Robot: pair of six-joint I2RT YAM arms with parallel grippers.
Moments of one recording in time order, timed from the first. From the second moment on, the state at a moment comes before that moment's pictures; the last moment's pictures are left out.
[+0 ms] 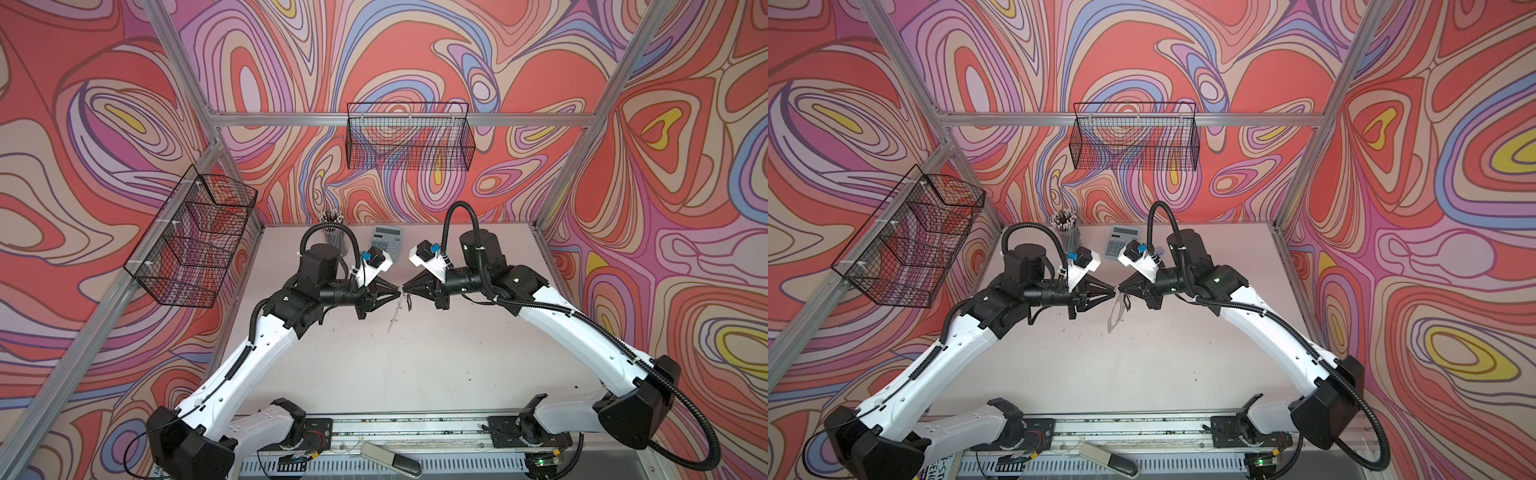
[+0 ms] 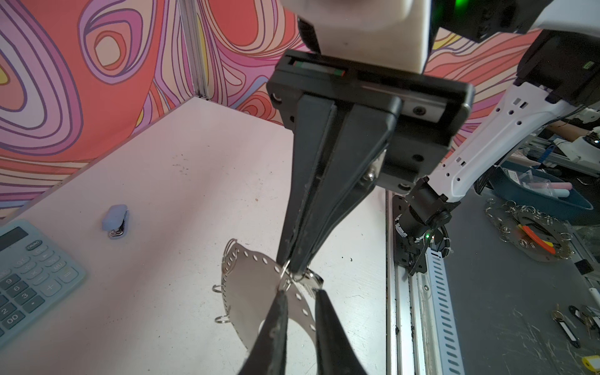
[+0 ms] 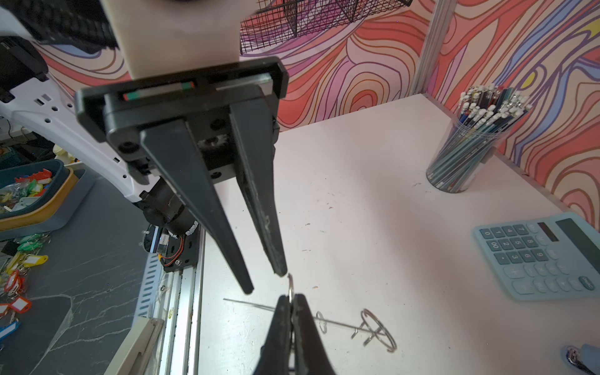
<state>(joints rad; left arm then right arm) -0.49 1.14 1.11 -0.45 0.78 0.16 0.62 1.36 1.34 -0.53 -0.72 -0.29</state>
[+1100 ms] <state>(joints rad) -0.48 1.10 1.04 -0.30 0.78 0.10 0.64 1.25 1.24 -0.42 -0.68 -0.22</state>
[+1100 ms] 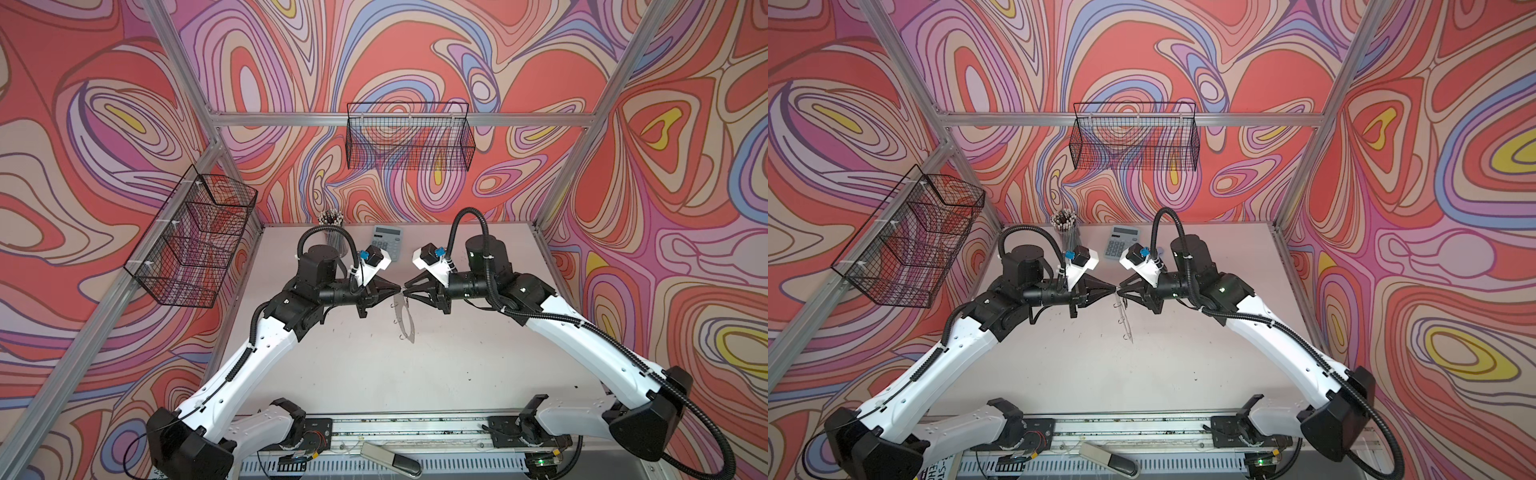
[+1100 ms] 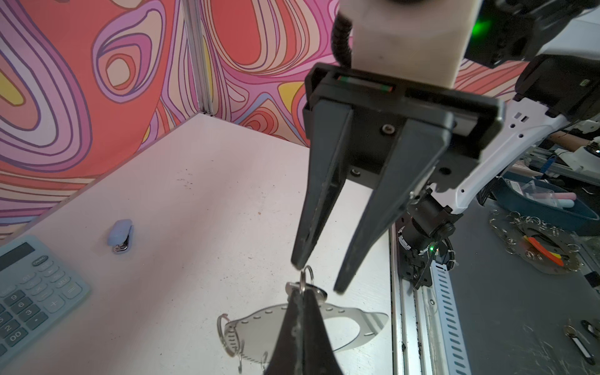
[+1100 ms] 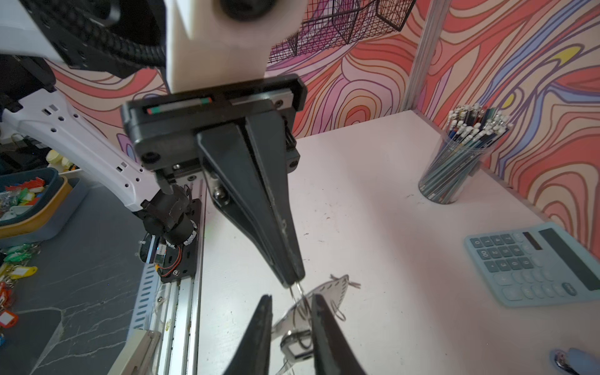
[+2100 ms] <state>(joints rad) -0.48 1.03 0.92 0.08 0.77 -0.10 0.57 1.24 1.12 -0.13 -0.84 -0.02</state>
